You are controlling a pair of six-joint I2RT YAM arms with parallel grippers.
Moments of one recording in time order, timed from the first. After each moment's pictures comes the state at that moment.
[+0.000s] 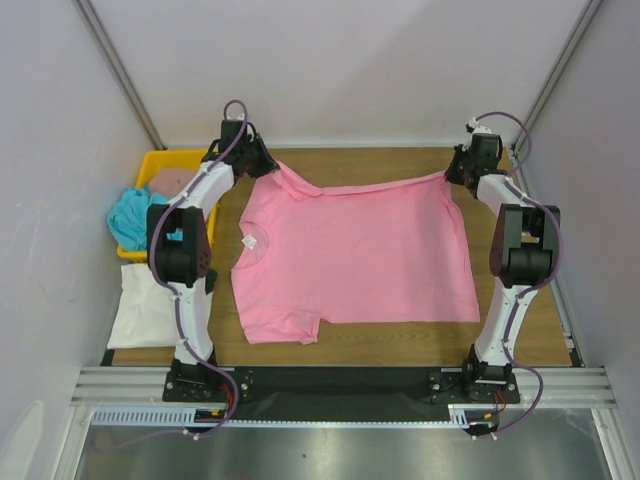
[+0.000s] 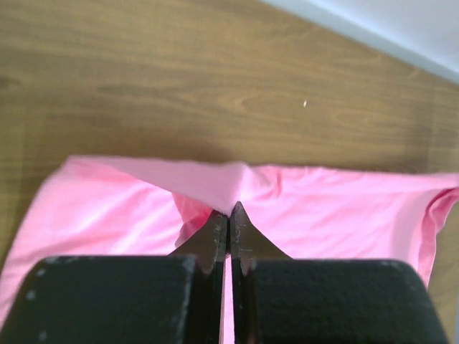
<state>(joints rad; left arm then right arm) -0.14 2.12 1.78 -0.30 0.22 -0.55 -0.06 2.07 1.54 -0.05 -0.12 0.19</state>
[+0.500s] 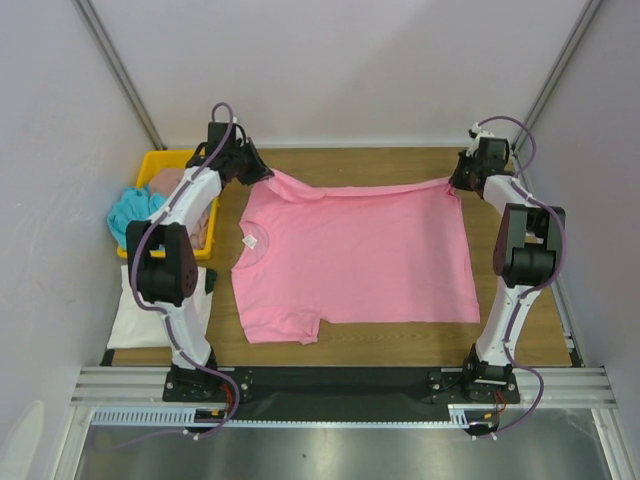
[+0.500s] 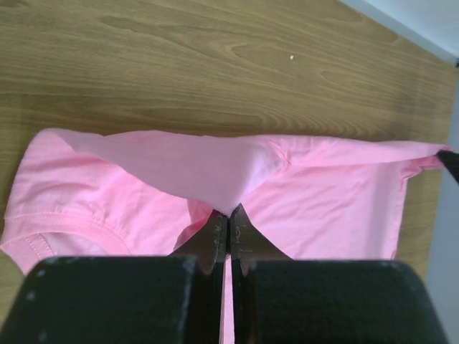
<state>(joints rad) -0.13 1.92 1.62 -0.41 0.26 -0.57 -0.10 2.07 1.53 -0.12 -0.18 0.12</state>
